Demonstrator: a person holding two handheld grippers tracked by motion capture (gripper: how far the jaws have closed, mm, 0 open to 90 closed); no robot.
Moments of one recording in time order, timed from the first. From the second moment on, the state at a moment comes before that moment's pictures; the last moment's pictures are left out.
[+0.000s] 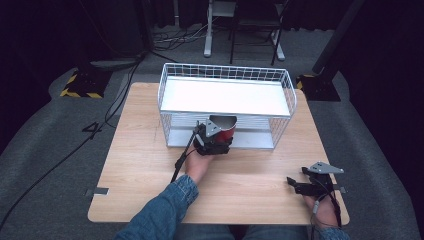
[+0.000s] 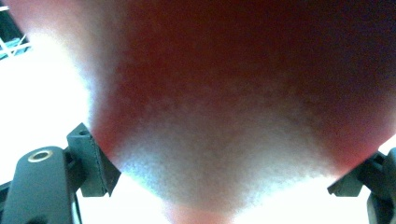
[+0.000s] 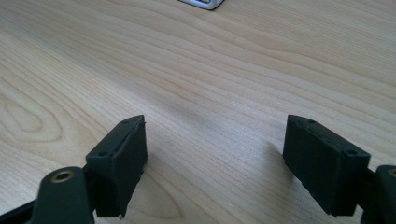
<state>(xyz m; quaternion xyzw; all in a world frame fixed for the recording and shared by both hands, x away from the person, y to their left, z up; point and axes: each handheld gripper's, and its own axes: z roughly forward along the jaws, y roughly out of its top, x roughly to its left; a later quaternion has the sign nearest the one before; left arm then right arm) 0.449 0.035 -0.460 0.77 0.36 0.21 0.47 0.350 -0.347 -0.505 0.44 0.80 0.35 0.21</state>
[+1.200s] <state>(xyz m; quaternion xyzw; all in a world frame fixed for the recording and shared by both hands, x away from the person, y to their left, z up) 0.503 0.015 -0.484 0.74 0.43 0.24 0.46 0.349 -0.346 -0.505 0.44 0.79 0.35 0.21</state>
